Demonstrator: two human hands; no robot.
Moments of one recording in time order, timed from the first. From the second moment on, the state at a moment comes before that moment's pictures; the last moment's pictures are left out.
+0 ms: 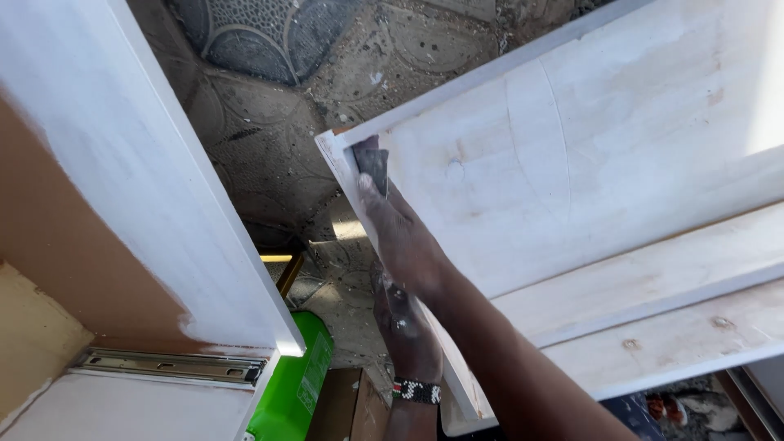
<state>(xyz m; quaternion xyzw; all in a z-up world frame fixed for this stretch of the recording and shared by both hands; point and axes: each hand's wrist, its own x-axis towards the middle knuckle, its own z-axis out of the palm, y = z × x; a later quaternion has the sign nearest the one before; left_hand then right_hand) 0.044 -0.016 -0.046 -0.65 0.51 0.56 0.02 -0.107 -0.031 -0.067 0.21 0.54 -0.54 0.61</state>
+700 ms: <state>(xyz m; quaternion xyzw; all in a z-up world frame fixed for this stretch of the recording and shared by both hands) 0.037 -0.013 -0.028 -0.62 0.56 0.55 0.07 -0.136 -0.037 -0.023 0.14 0.65 -0.56 0.50</state>
